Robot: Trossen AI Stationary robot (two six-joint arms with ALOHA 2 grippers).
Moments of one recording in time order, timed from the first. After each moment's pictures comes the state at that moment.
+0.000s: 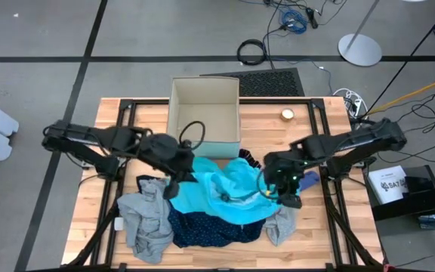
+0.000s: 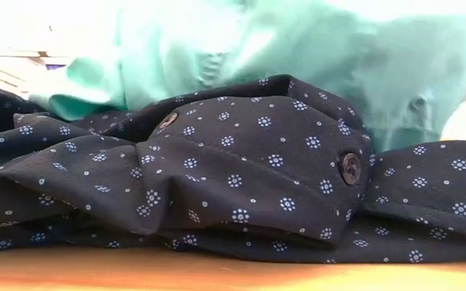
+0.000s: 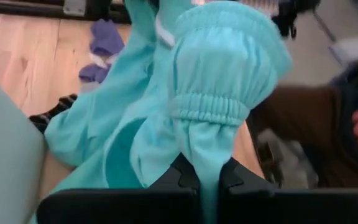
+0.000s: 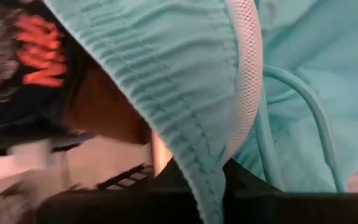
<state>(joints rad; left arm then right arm) -0.20 1.33 1.43 -0.70 0.13 -0.22 0.23 1.30 1.20 -1.02 -0.48 0.46</state>
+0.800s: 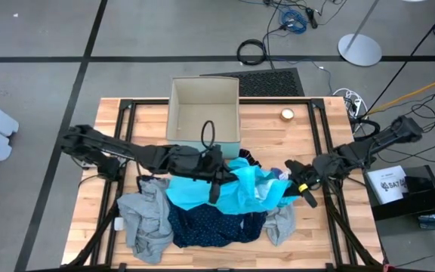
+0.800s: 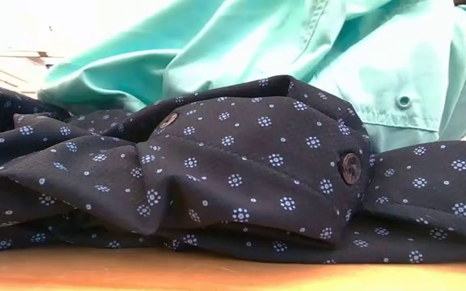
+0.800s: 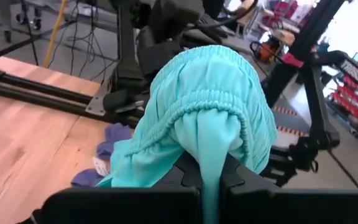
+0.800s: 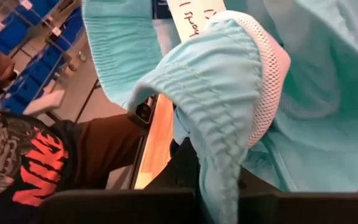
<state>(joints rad) -0.21 1.56 1.31 0.10 -0.09 -0.36 0.41 0.69 0.51 -0.24 -0.05 0.59</state>
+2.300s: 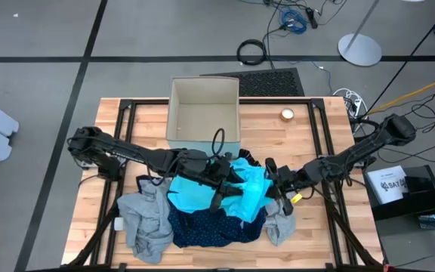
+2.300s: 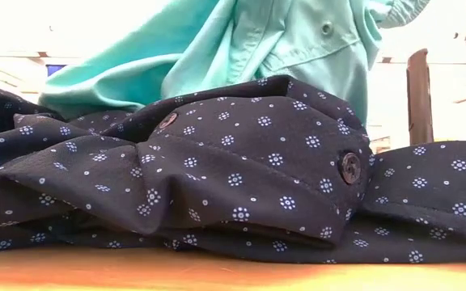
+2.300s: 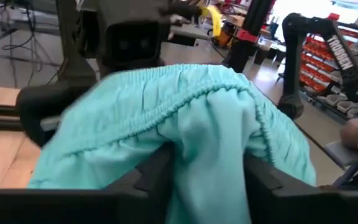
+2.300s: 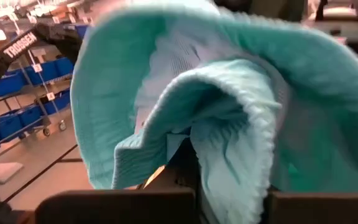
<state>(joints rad) -0.20 1.65 1.31 0.19 0.11 -0.23 0.43 1.09 0.51 0.61 0.18 0.24</state>
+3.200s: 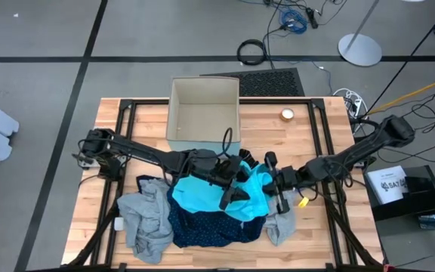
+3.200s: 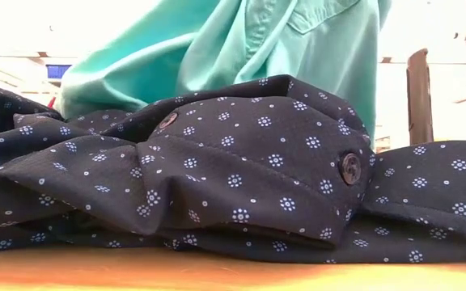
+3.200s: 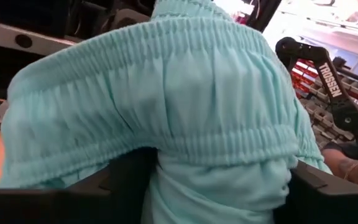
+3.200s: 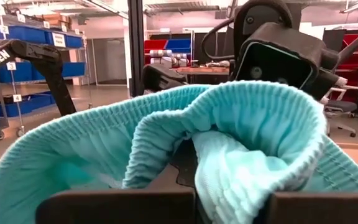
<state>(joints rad) -0.17 1.79 1.32 0.41 0.22 -0.38 0.41 1.15 0.58 0.73 0.25 0.00</state>
